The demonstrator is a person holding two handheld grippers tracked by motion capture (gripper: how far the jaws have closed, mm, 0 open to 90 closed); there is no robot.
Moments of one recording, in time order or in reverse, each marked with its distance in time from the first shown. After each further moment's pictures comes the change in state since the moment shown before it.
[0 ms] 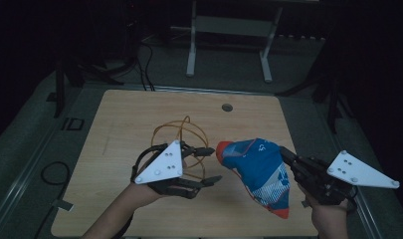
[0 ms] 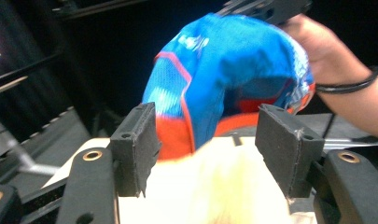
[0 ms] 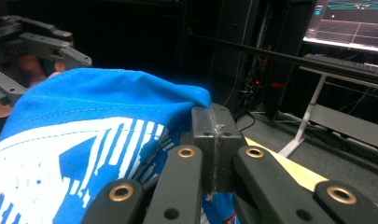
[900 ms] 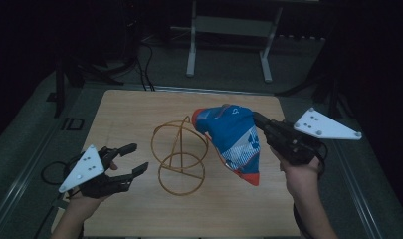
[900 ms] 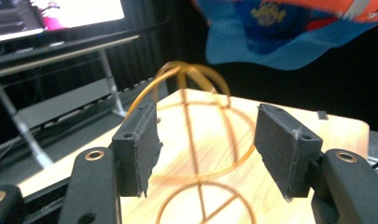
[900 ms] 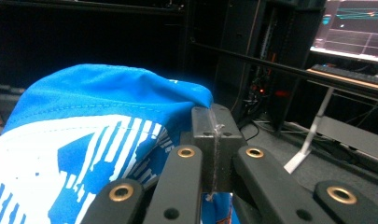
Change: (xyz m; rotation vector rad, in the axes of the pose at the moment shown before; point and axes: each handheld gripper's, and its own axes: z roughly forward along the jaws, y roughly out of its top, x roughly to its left) left arm 0.019 -0.093 -0.117 0.038 0.364 -0.195; right arm 0.000 0.051 0.075 -0.006 0.021 0.002
